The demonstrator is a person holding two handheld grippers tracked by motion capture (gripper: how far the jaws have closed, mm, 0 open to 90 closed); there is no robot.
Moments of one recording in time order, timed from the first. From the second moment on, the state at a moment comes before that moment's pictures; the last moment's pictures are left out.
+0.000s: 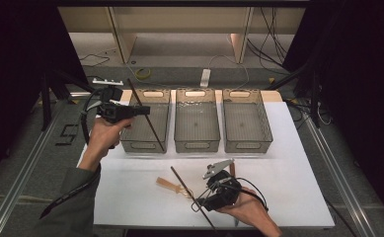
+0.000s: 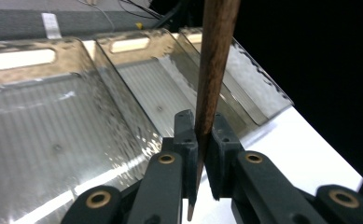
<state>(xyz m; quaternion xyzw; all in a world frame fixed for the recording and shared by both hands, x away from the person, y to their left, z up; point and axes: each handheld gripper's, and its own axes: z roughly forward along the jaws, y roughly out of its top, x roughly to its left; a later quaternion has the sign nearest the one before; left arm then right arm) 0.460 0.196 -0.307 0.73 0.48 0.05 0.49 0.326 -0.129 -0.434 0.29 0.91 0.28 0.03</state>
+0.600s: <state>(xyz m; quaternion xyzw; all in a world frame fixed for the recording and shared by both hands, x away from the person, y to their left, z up) 0.514 0.206 -0.312 0.71 0.54 0.05 0.46 0.325 -0.131 -0.436 0.28 0.92 0.29 0.03</state>
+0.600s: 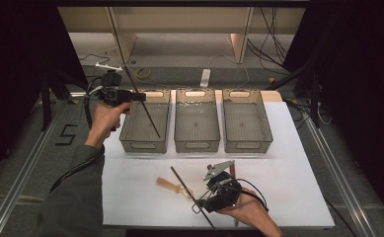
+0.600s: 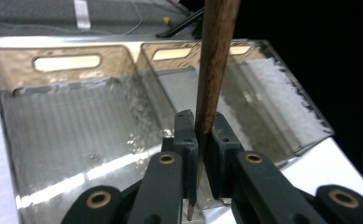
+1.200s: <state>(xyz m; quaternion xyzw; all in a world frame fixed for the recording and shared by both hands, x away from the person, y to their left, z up) 0.533 0.184 -0.349 0.72 0.56 0.04 0.41 0.326 -0.133 -0.430 0.29 0.91 0.30 0.03</state>
